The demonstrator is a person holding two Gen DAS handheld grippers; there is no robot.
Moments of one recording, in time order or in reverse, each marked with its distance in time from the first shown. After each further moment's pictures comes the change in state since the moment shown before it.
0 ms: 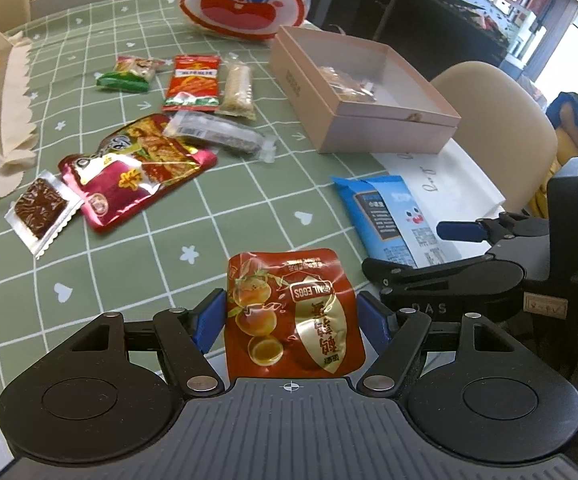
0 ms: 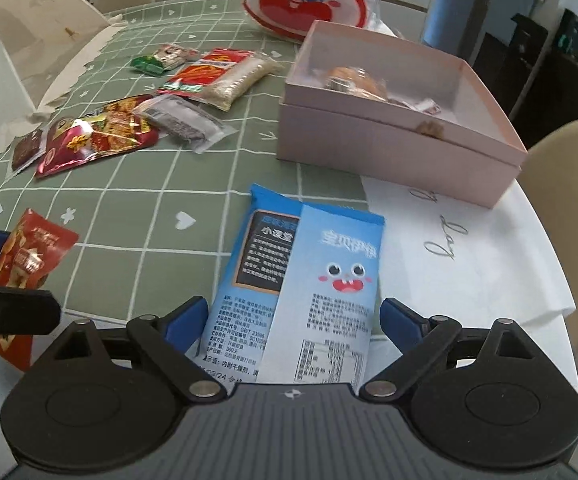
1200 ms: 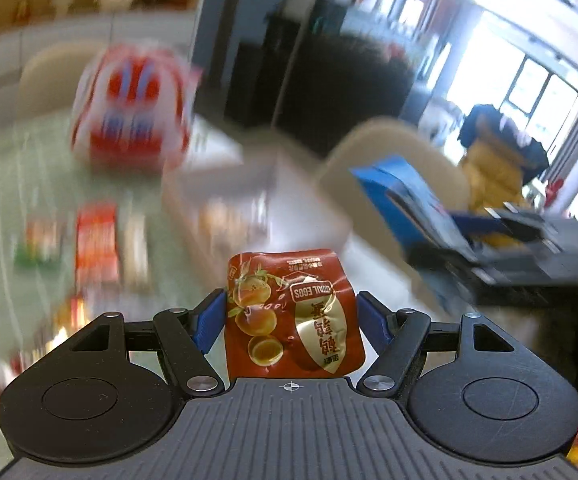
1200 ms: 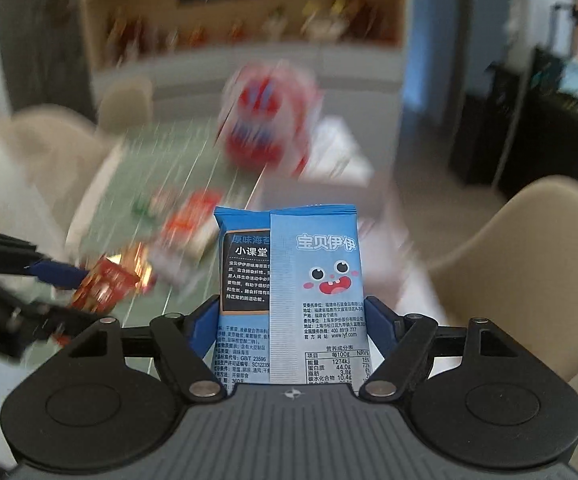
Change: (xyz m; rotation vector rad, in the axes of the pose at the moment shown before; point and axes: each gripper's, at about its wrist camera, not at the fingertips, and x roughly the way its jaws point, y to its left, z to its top) left arm -0.044 -0.060 0.124 0.209 -0.201 -0.189; right arm -0.152 -0.096 0.052 0.094 -0.338 0.021
